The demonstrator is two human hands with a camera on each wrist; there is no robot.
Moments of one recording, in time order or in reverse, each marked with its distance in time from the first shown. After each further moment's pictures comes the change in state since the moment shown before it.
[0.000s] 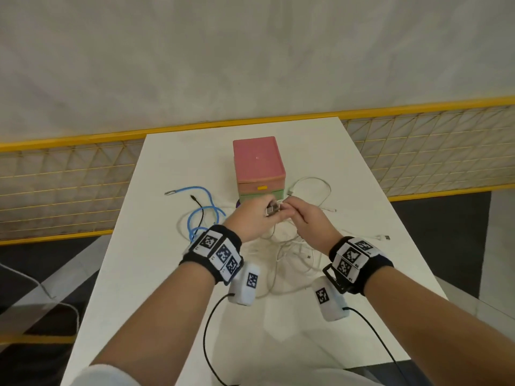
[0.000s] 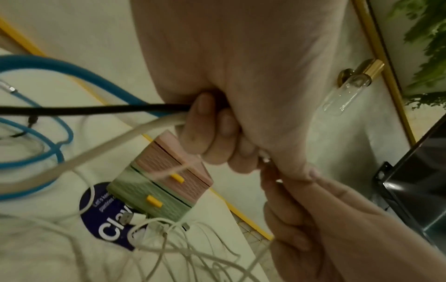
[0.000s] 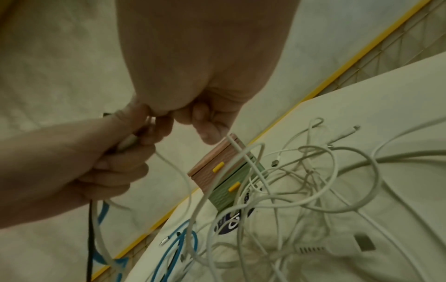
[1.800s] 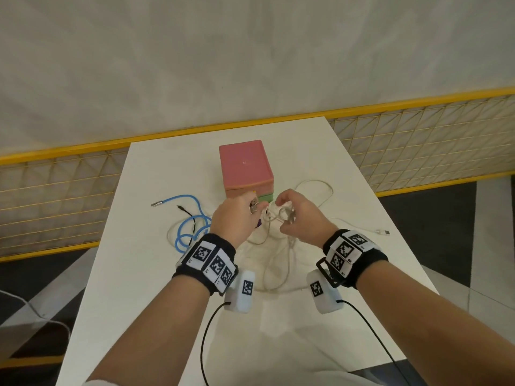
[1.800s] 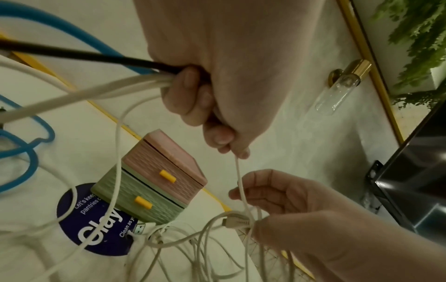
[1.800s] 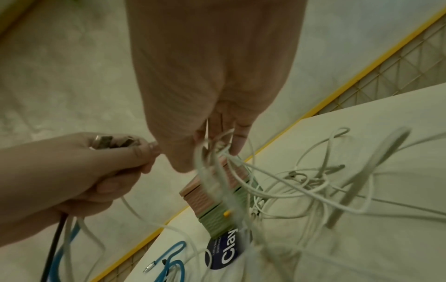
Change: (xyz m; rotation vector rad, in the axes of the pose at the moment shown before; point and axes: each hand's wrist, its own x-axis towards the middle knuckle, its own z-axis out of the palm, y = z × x) left_hand 0.017 -0.015 0.006 0.303 0.284 -0.044; right_hand 0.016 0.016 -0.019 -0.121 -0.062 0.206
